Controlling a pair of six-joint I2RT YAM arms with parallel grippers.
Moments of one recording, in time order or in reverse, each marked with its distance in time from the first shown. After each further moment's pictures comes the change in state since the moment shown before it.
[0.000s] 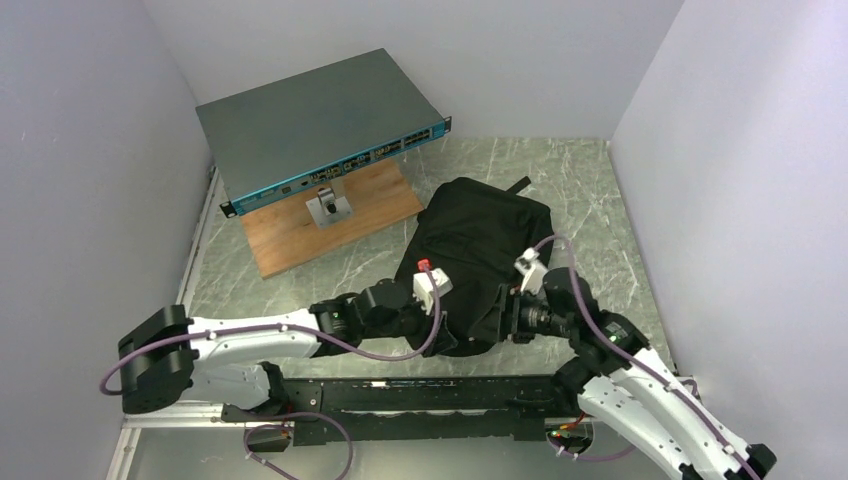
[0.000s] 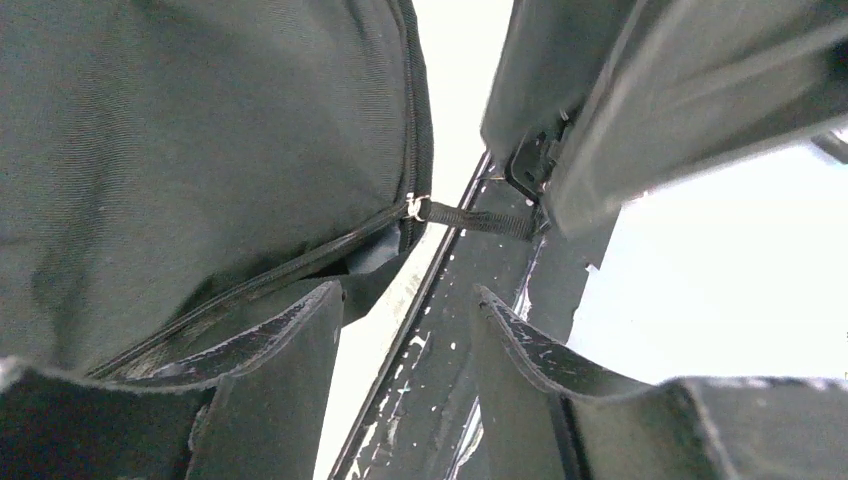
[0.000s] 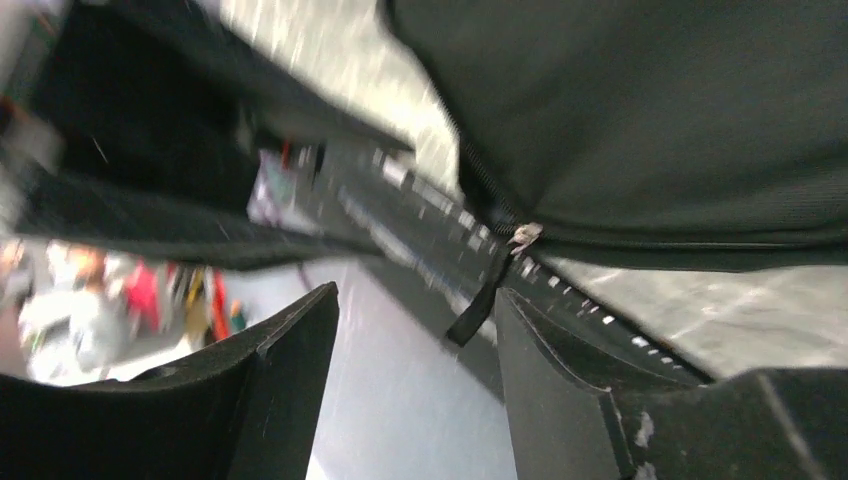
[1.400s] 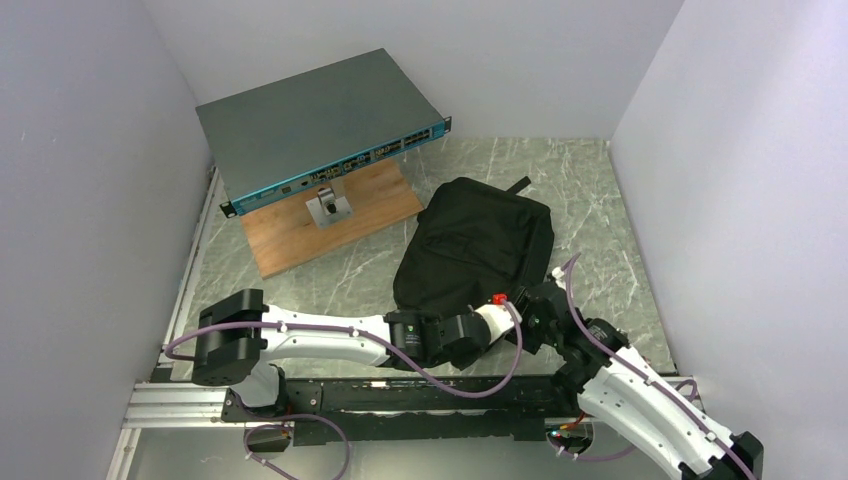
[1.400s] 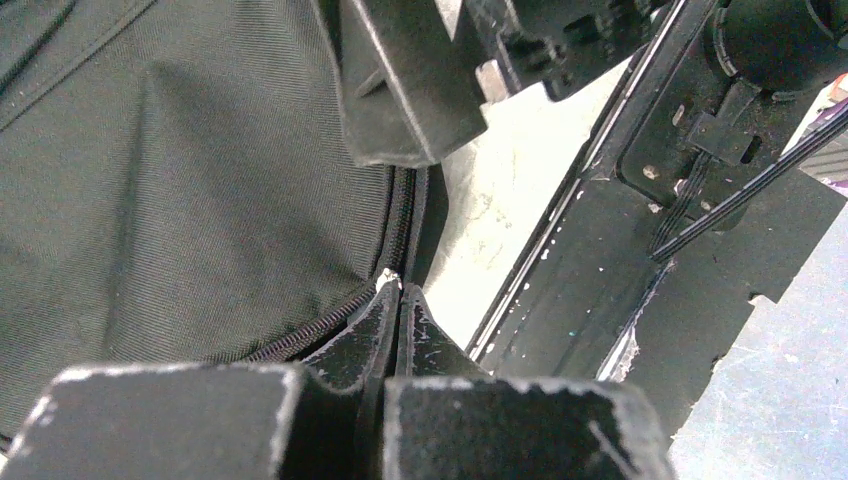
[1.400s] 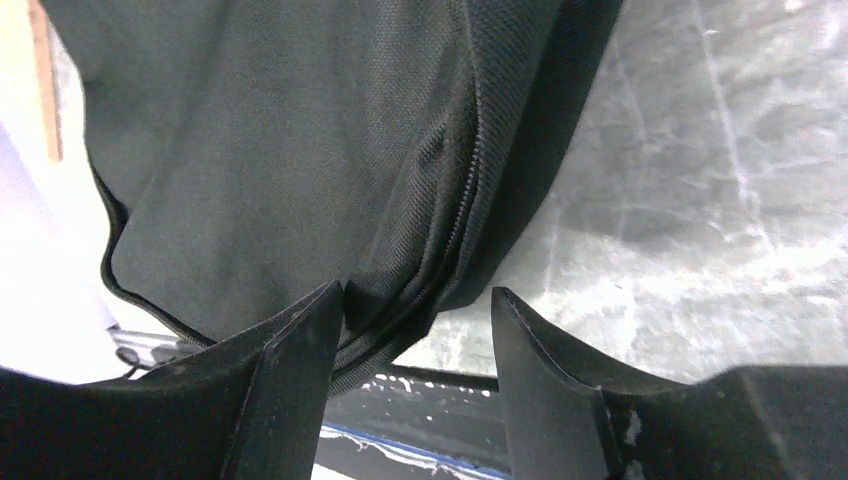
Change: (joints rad) left arm -0.290 0.412 0.497 -0.423 -0.481 0.189; right arm -0.001 0.038 -0.094 -0.117 0.575 0.370
